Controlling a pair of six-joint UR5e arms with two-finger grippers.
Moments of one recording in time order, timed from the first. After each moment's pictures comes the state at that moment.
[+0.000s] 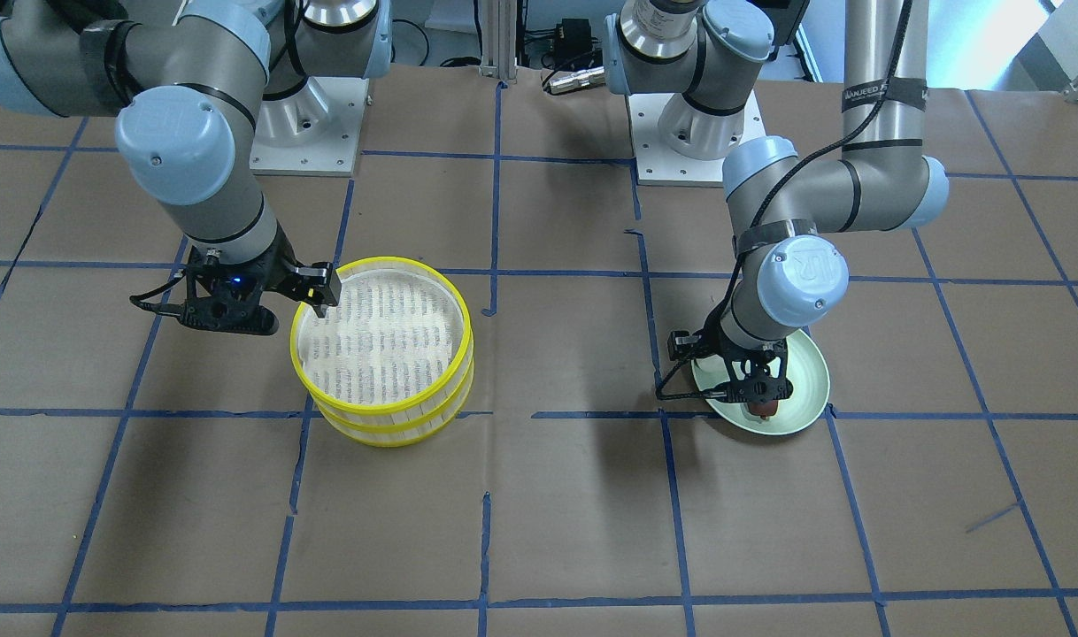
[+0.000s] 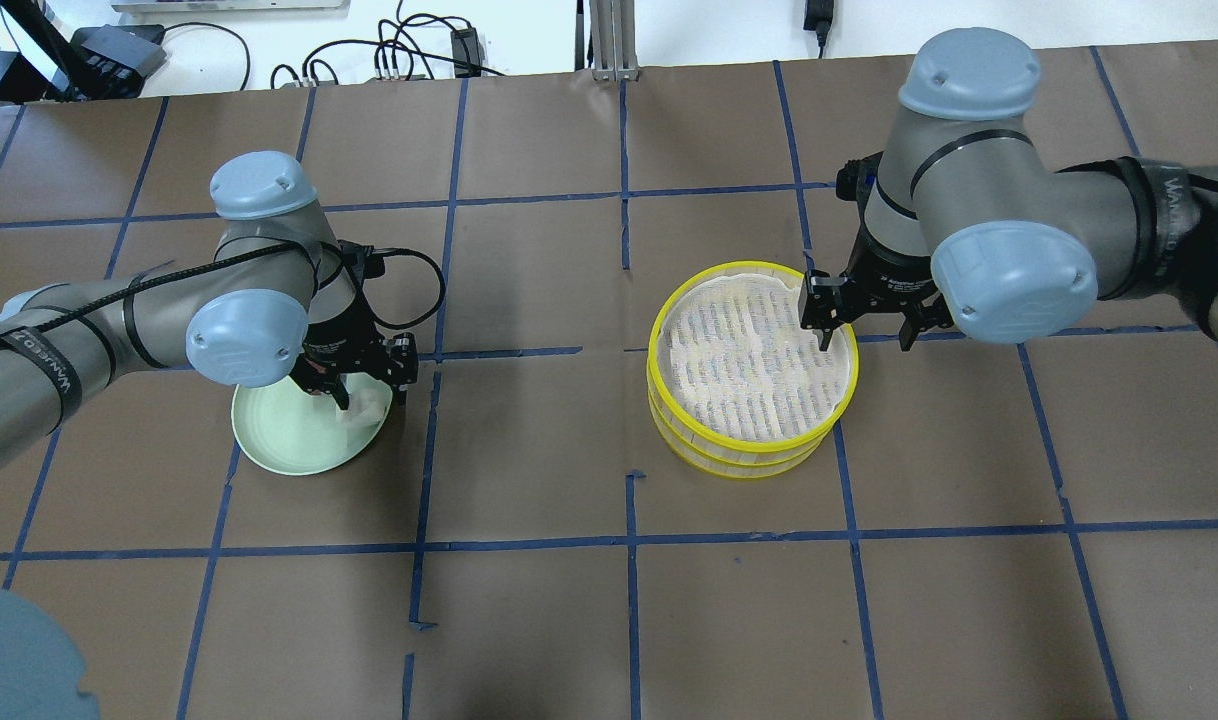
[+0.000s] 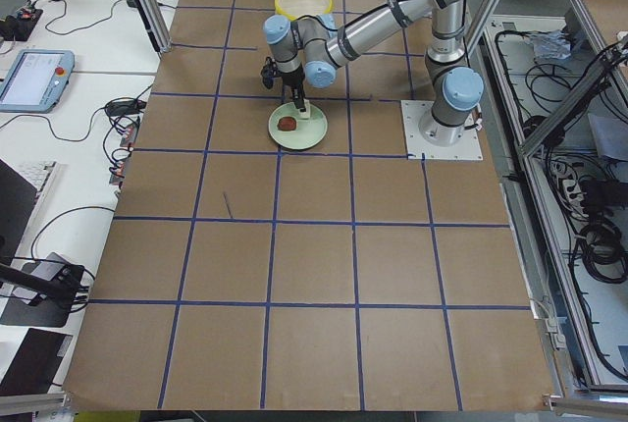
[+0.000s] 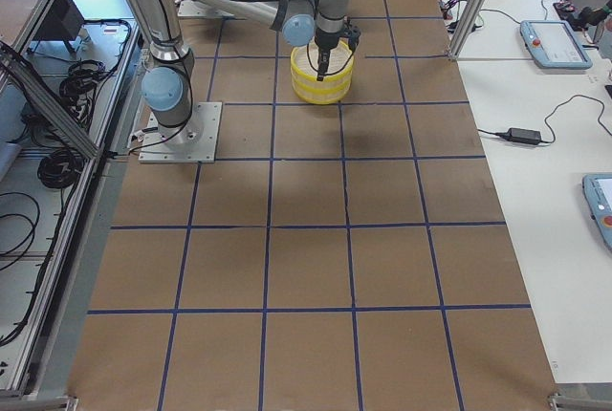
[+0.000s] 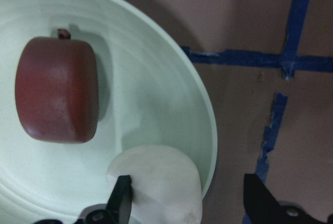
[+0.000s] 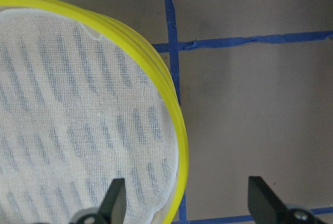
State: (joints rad) left arm -1.48 -1.88 -1.94 -1.11 1.62 0.01; right arm 1.58 -1.45 1.87 -1.88 -1.60 0.08
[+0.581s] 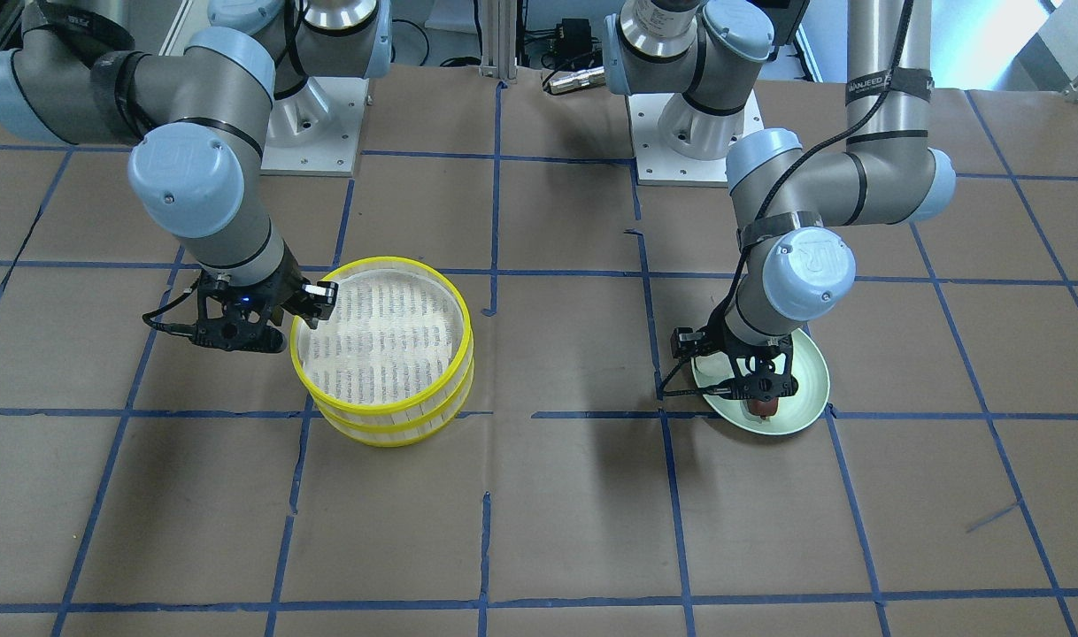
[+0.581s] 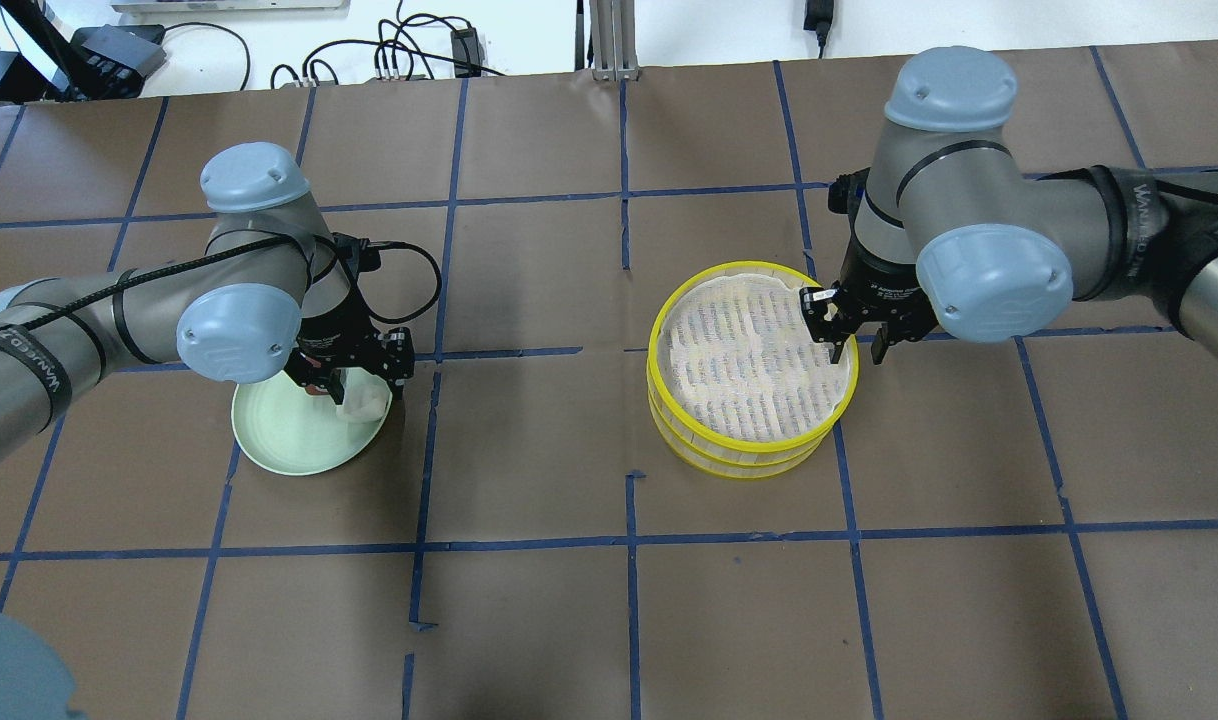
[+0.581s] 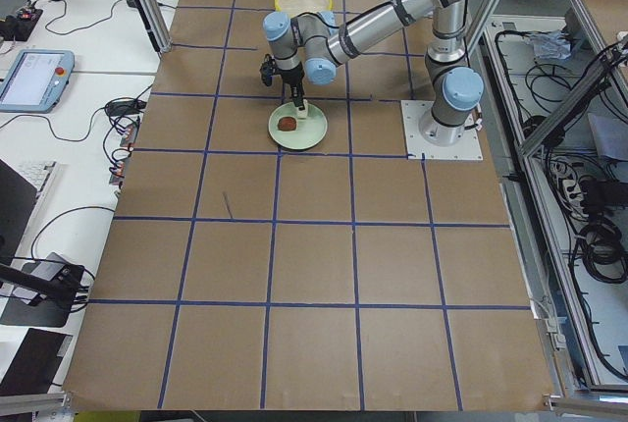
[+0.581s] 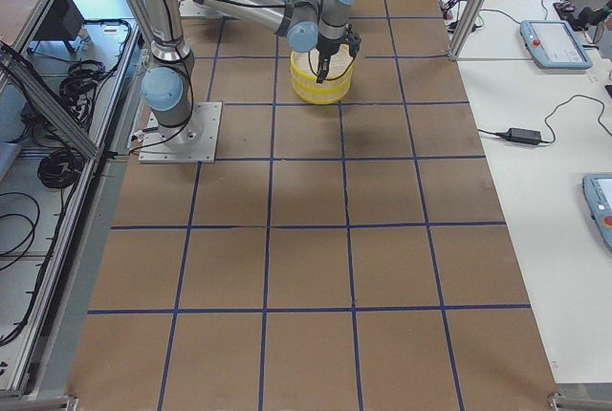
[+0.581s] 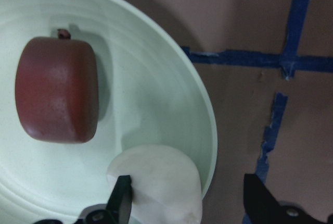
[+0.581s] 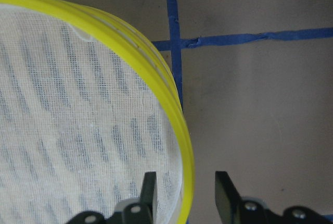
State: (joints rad) left arm -1.47 -1.87 -1.94 -1.12 1.62 0.02; right arm 1.58 -1.40 1.87 -1.90 -1.60 0.08
